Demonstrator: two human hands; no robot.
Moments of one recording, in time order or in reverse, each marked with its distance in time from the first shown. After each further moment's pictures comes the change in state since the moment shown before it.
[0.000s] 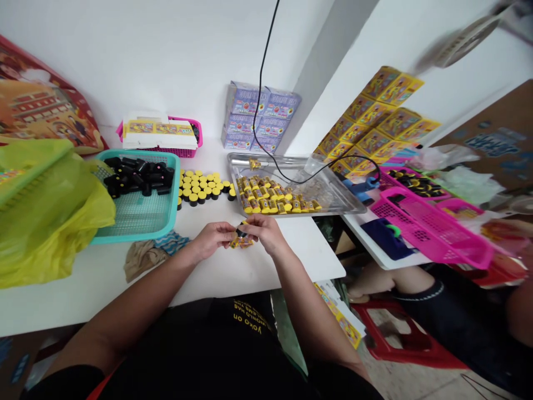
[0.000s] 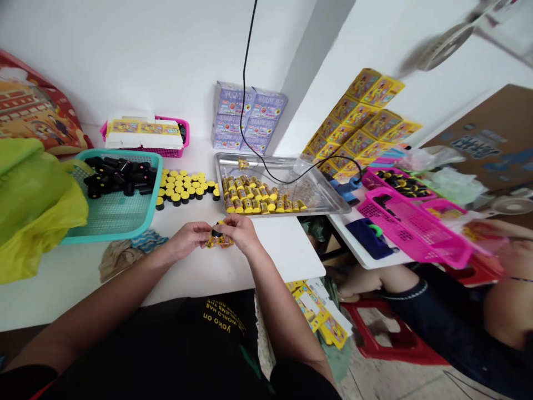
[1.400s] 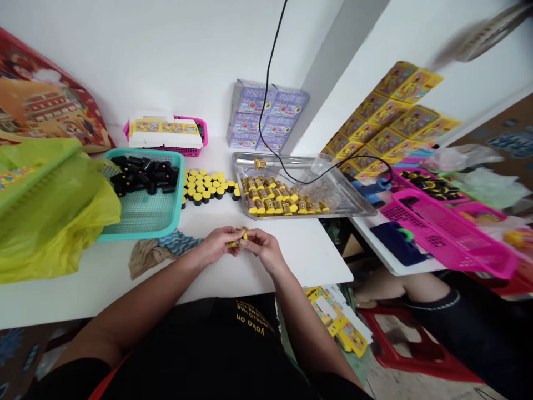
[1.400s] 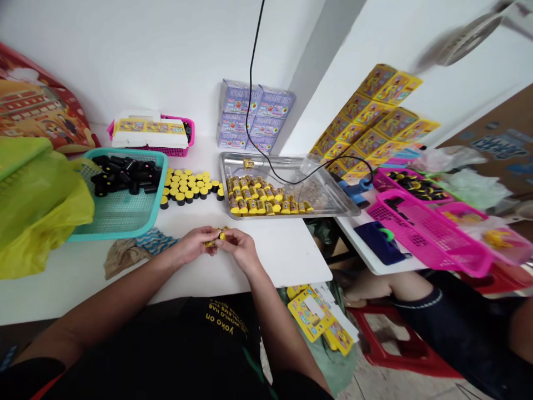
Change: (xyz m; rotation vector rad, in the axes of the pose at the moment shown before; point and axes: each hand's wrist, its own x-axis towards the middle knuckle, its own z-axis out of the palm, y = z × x) left_hand -0.004 -0.007 0.012 -0.116 -0.011 -0.154; right_hand -0.020 0.049 0.008 0.144 -0.041 -0.101
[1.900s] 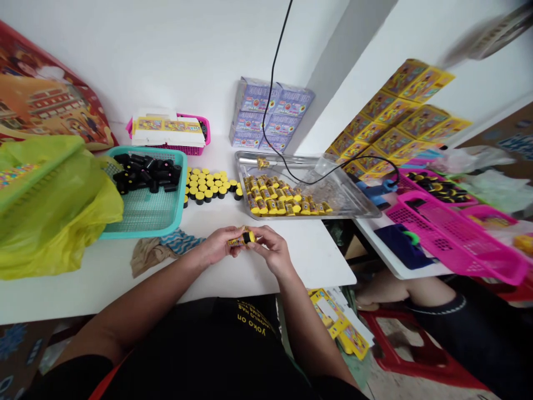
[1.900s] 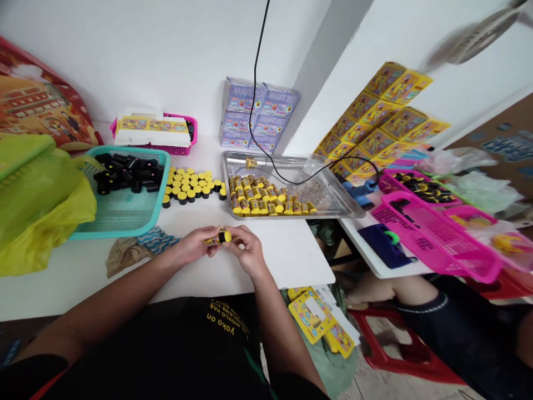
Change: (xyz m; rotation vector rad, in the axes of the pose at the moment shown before) left_hand -0.001 0.003 0.001 -0.062 -0.100 -0.012; right_hand -0.006 -0.006 -0.012 -0.324 -0.016 -0.341
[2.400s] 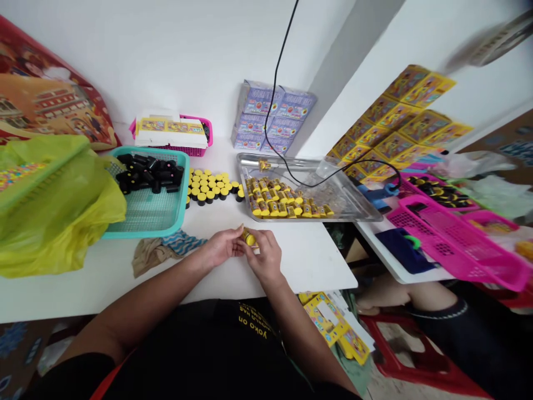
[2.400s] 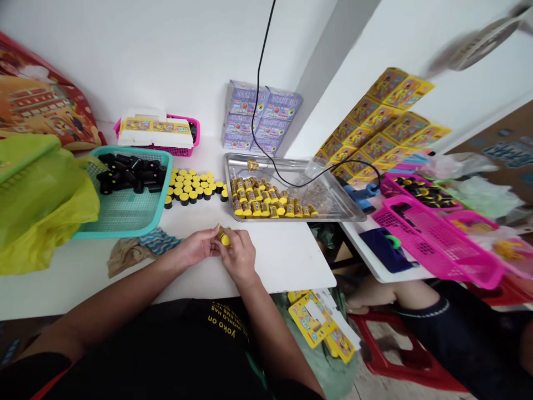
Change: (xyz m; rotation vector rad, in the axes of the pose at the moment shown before) left_hand 0.002 -0.001 -0.001 -0.176 0.064 -0.071; right_hand -0.006 0.003 0.030 -0.555 0.301 -0.313
